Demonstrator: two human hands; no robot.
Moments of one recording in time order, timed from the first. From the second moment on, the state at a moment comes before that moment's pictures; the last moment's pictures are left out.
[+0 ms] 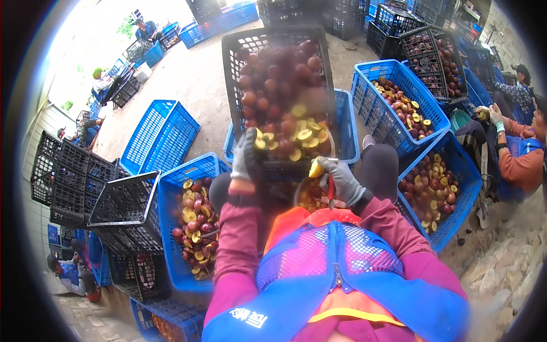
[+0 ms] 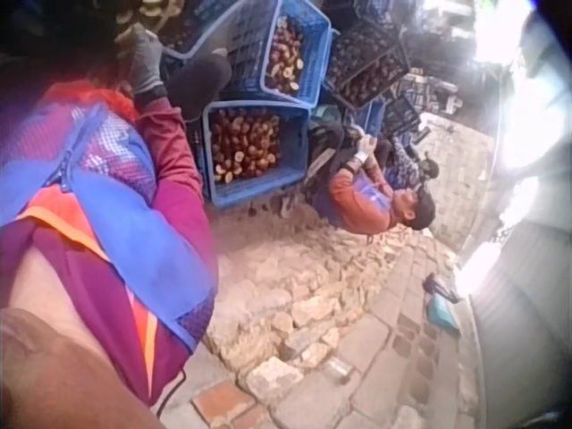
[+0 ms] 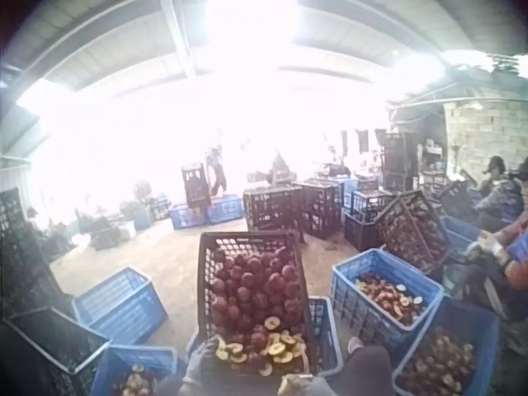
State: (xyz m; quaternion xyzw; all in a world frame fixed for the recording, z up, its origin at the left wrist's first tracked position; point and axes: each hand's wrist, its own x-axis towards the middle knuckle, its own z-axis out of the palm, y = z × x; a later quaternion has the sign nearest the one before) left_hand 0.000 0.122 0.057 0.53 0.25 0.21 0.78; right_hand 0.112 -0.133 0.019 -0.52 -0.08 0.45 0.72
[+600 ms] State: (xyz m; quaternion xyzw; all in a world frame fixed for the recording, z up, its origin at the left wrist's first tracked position) left_hand -0.064 0.184 -0.027 0.69 0.36 0.29 0.55; right_hand 0.169 -0.178 0.024 -0.66 -0.06 0.35 0.66
